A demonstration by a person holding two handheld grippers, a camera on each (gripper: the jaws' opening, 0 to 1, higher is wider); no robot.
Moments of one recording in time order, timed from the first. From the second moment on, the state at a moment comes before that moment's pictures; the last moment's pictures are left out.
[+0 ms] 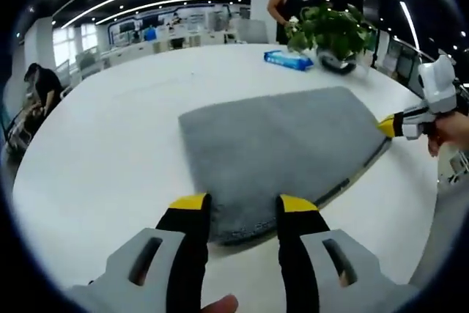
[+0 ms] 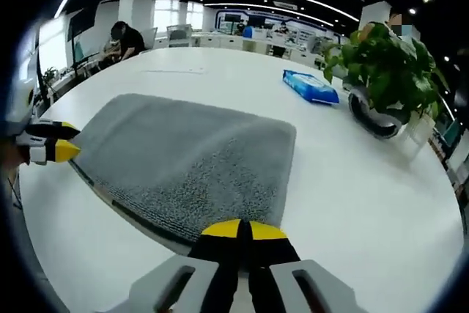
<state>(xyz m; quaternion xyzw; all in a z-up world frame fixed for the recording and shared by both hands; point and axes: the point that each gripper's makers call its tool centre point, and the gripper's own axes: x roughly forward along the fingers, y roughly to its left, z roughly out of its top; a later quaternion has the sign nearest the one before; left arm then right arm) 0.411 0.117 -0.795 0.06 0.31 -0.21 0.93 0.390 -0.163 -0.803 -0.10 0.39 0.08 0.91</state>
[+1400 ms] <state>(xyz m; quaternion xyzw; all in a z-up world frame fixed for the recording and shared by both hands) 0.452 0.122 -0.800 0.17 0.36 -0.39 0.83 0.302 -0.108 -0.808 -0.06 0.47 0.07 0.88</state>
